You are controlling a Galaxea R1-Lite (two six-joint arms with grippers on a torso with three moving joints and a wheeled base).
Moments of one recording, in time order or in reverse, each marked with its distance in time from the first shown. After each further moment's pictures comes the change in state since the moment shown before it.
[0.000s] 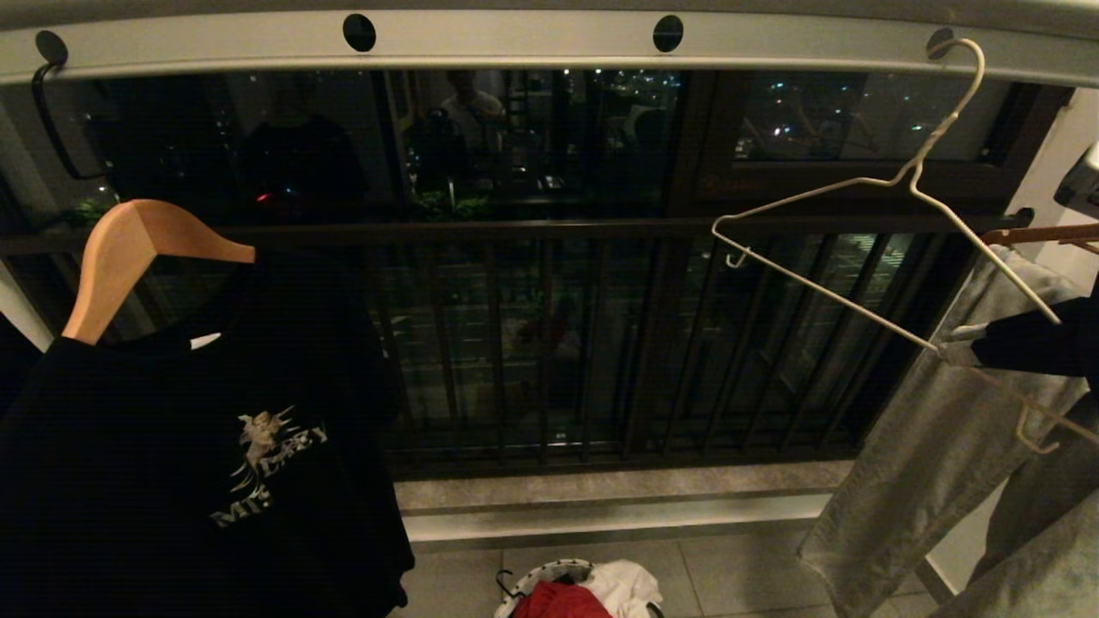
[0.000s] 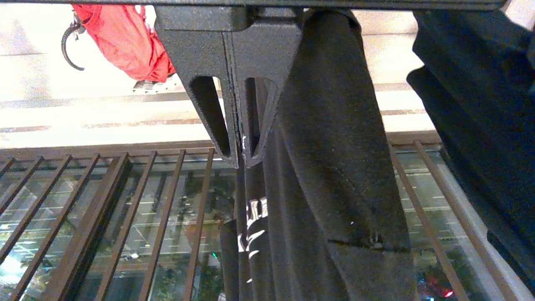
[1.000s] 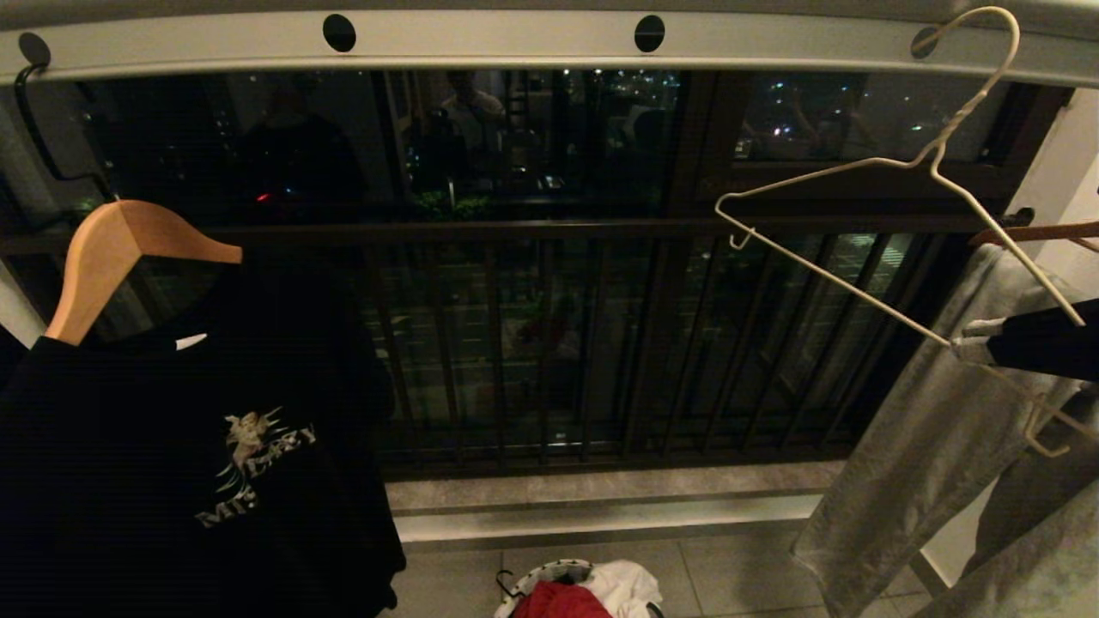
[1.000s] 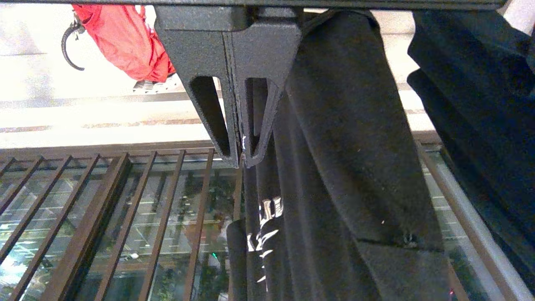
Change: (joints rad) left arm 0.000 0.000 0.000 0.000 0.000 0.000; right arm 0.013 -0.074 0.074 -0.091 0.000 0.031
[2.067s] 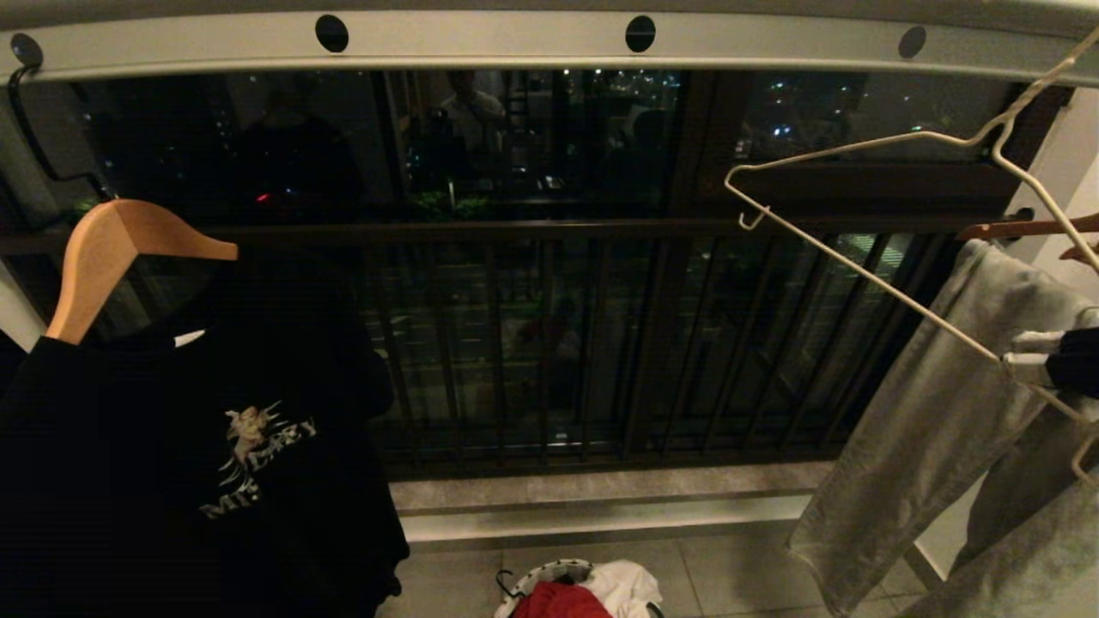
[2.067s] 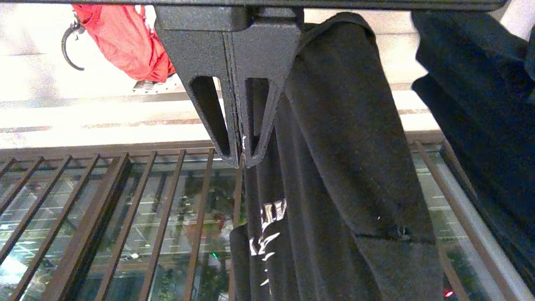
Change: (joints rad) left arm 0.000 0.000 0.000 0.000 0.000 0.000; right arm 0.037 -0.151 0.085 -0.022 0.000 0.020
